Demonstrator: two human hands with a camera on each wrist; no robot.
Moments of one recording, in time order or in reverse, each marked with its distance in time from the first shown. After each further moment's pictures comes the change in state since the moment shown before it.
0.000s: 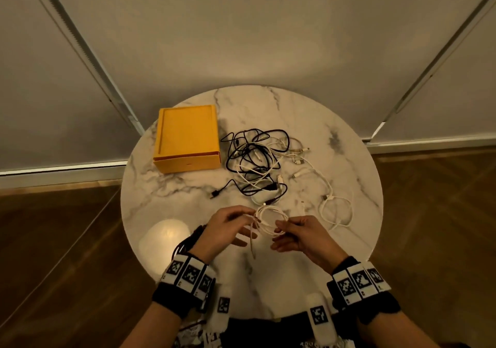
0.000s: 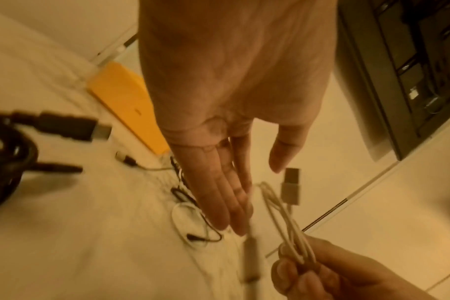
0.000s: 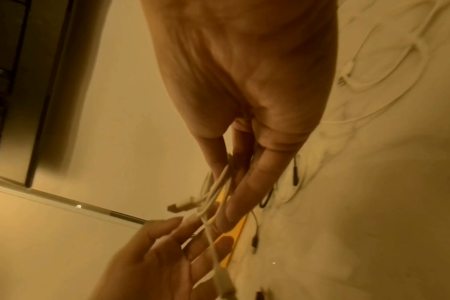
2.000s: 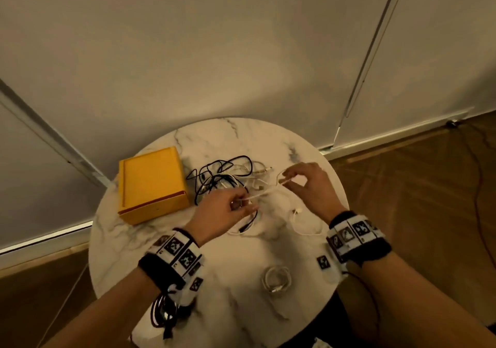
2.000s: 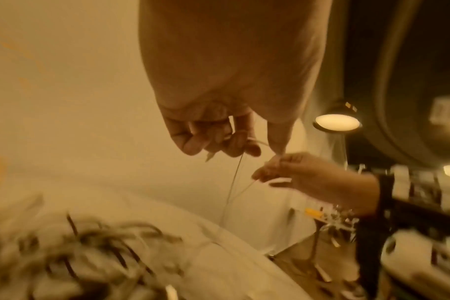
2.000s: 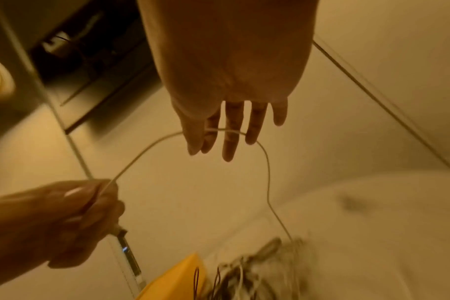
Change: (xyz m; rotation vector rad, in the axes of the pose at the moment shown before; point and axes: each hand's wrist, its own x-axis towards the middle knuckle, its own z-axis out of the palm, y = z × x) left_hand 0.050 0.095 0.027 0.848 -0.110 0.613; right_hand 0.012 -0.086 -0.095 -0.780 0.591 -0.876
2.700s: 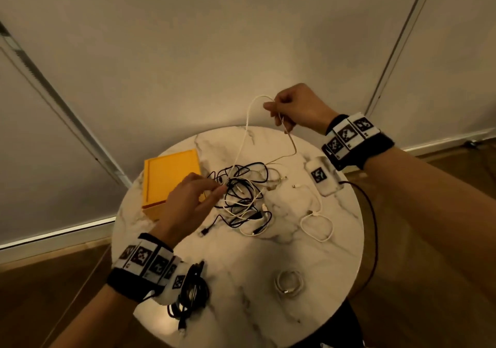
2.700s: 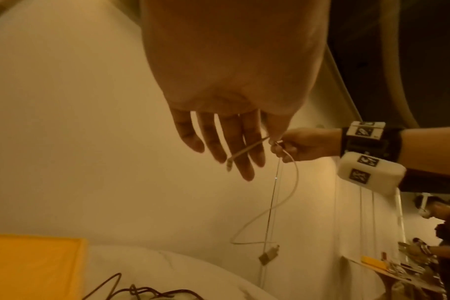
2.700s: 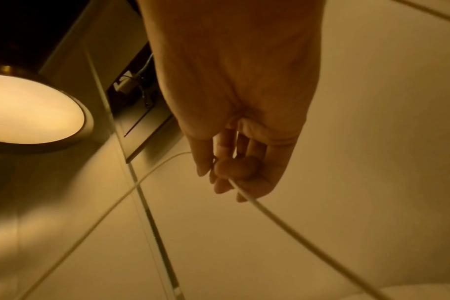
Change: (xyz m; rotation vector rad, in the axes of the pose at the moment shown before) left_hand -0.055 -0.023 -0.072 0.185 0.343 0.018; right_hand 0.137 -0.133 -0.039 0.209 -0.308 0.022
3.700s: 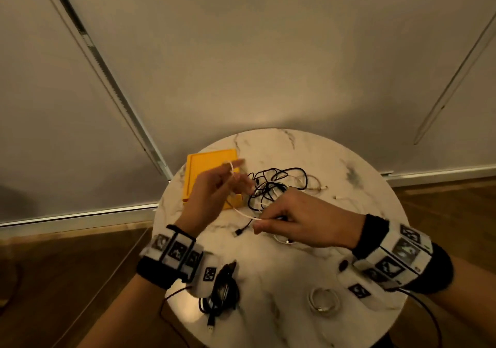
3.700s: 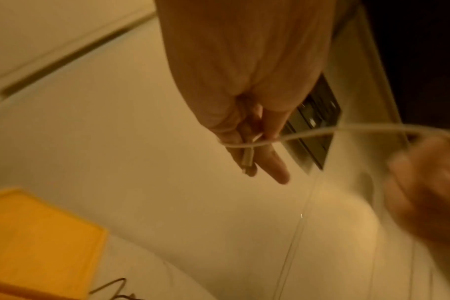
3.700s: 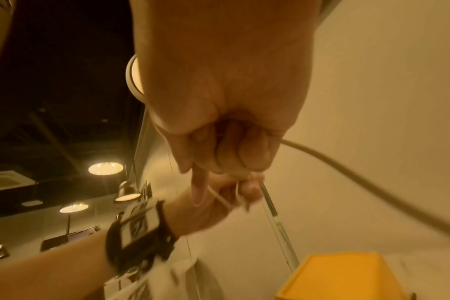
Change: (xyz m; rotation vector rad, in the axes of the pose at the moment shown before) left_hand -0.005 -0.001 -0.032 -0.713 0.098 -0.183; right_hand -0.104 -0.021 0.114 -0.167 -0.582 -0.473
